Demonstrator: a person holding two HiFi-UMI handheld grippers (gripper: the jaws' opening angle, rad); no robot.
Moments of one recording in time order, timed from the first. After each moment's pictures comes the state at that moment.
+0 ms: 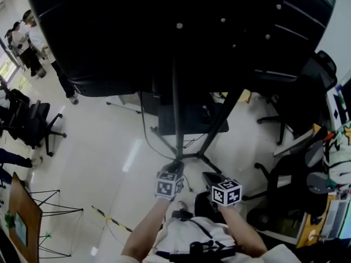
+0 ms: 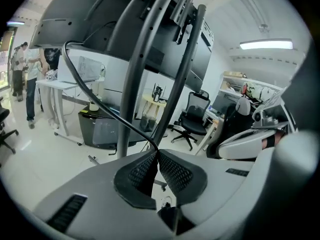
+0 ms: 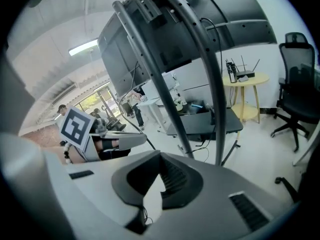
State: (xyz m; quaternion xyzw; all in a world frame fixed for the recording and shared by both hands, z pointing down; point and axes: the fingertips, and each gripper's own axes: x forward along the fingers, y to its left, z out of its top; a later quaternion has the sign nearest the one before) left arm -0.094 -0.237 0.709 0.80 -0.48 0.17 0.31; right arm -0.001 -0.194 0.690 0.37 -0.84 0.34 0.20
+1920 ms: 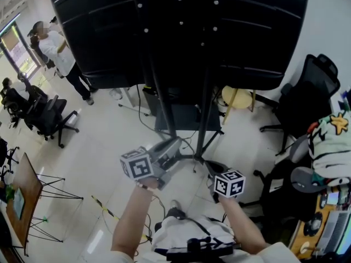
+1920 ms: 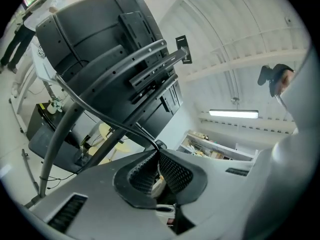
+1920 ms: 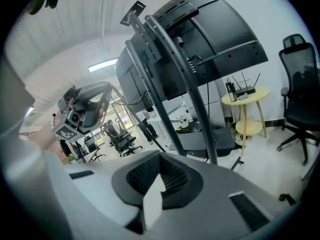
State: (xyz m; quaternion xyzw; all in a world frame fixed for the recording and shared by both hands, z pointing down) left arm 0.013 -0.179 0.442 0.86 -0.33 -0.17 0.35; right arm 0.117 -0.163 0.613 0.34 -0.89 0.29 0.11
